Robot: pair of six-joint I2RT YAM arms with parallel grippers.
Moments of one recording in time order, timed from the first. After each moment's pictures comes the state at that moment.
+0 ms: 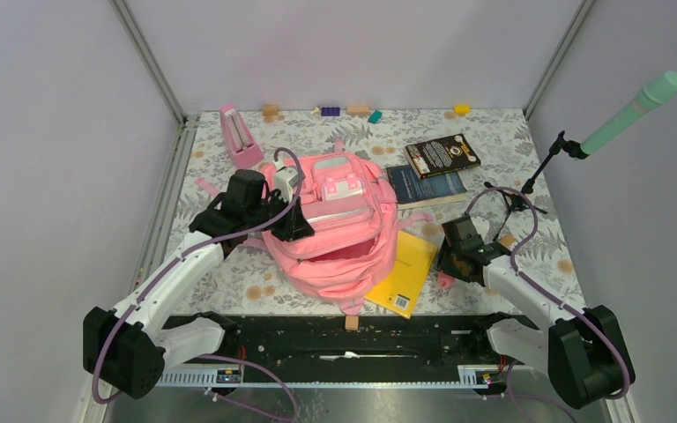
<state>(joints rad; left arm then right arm) -0.43 1.10 0.87 -0.46 0.55 -0.15 0.37 1.08 0.47 -0.52 0.24 0.70</state>
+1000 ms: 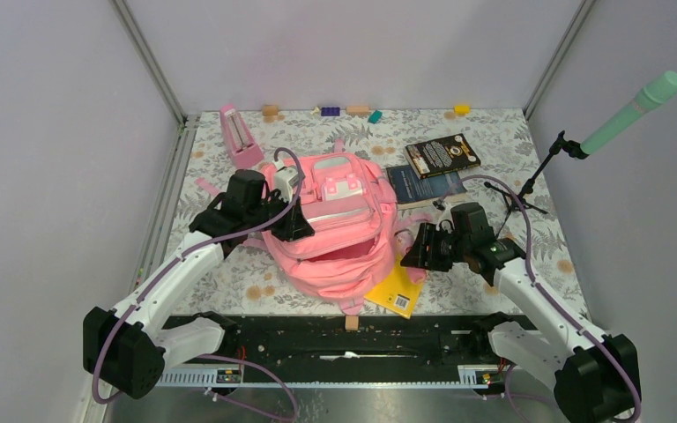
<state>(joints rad) -0.43 1.10 0.87 -0.46 0.55 -0.15 0.37 0.94 0.57 -0.52 -0.40 0.53</state>
